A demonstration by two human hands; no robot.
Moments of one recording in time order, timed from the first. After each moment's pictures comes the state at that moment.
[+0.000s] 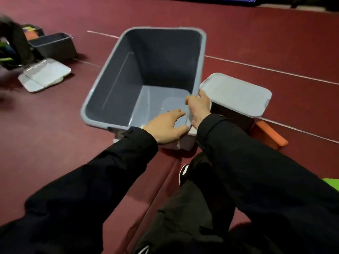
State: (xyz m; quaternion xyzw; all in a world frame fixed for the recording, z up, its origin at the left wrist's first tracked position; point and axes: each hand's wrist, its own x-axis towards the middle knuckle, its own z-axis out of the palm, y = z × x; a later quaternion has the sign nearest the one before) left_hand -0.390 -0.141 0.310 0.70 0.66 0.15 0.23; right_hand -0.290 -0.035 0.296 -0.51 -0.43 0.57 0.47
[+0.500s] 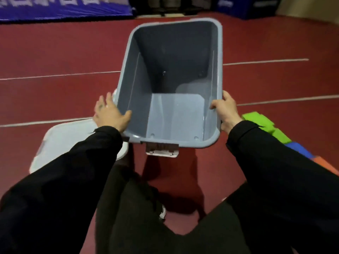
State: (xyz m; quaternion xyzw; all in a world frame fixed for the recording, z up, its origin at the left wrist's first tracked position) left_hand -0.270 0.043 0.300 0.63 0.72 0.27 0.09; right_hand 0.066 -0.042 0.330 -0.63 -0.34 0.36 0.59
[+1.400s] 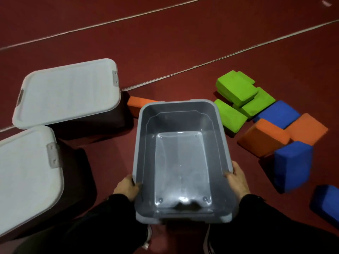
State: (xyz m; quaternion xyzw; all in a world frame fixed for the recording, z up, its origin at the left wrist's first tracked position) left_hand -0.076 0.080 0.005 0.64 0.64 -0.16 0.39; right_hand 0.251 -0.115 -0.001 -0.84 -0.11 0.38 0.38
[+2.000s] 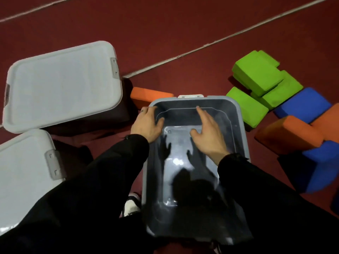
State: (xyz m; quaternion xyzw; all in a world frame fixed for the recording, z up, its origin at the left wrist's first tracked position) left_hand 0.061 0.255 0.042 0.83 0.48 0.04 0.28; right_hand 0.232 0.100 0.037 -0.82 -0.41 0.28 0.29
